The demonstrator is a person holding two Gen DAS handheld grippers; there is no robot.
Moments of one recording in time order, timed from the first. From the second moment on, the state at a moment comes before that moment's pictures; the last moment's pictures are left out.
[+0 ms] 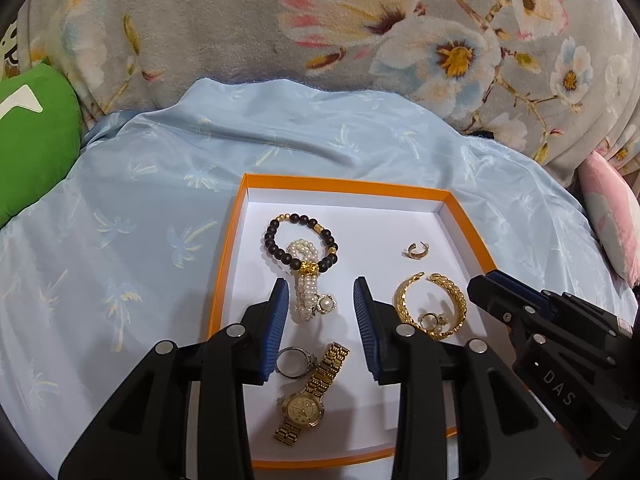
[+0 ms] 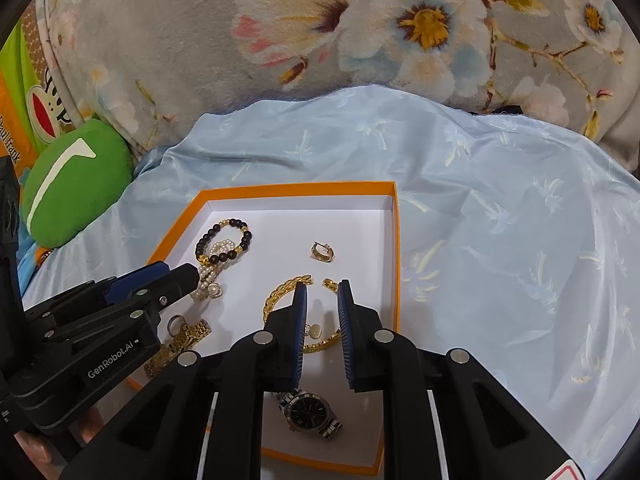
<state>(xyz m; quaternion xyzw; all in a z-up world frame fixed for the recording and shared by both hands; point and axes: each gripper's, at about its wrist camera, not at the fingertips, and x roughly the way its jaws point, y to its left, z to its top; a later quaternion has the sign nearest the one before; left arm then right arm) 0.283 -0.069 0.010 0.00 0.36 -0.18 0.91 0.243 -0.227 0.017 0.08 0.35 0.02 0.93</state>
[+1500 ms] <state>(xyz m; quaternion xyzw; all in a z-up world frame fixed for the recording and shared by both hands) 0.046 0.044 -0.006 -0.03 0.40 -0.15 0.90 -0.004 -0.131 -0.012 0.03 0.41 0.10 0.90</state>
